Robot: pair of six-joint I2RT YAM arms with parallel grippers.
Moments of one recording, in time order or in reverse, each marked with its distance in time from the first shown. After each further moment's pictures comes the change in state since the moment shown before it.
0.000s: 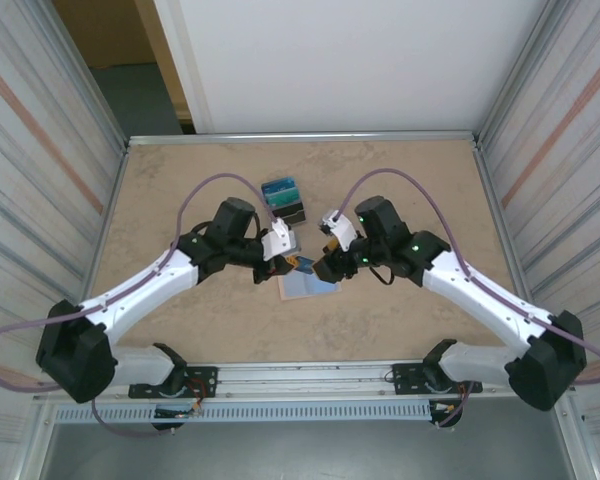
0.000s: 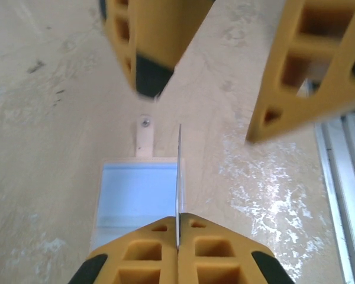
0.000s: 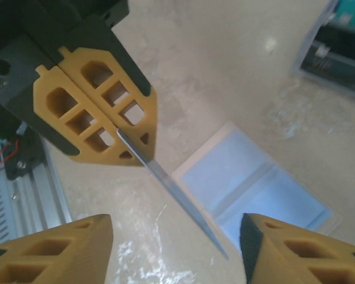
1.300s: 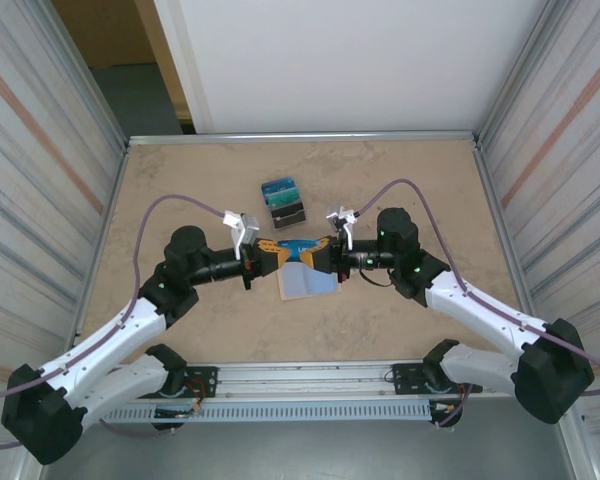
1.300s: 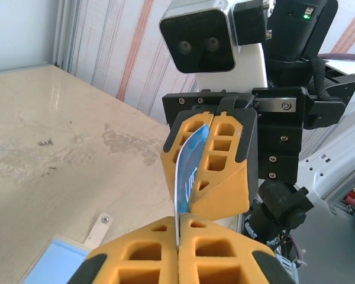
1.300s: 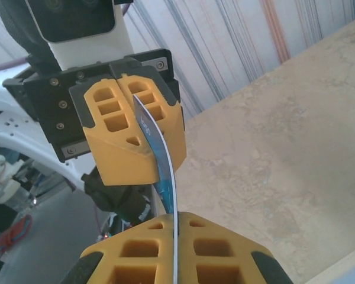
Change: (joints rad) left arm 0.019 -0.363 -0.303 0.569 0.060 -0.803; right arm -0.031 -0.059 -0.259 0.731 -0.385 0.376
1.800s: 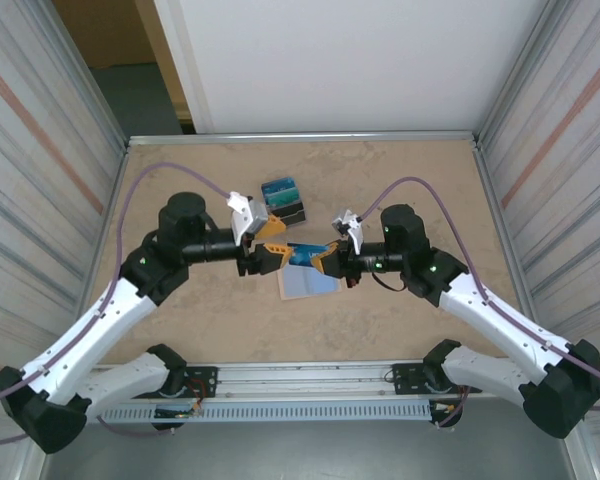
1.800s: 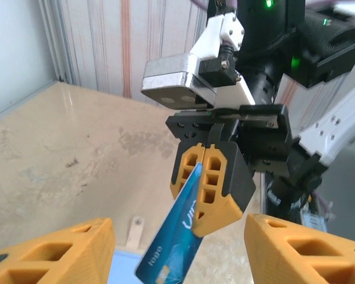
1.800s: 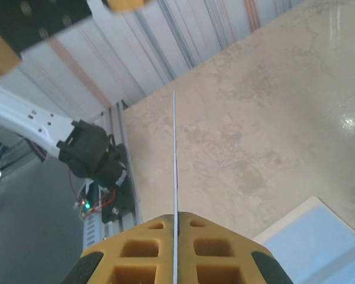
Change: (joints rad) left arm -0.010 0.102 0.449 -0.562 0.003 0.422; right arm 0.000 -0.091 0.119 -0.437 0.080 -0.207
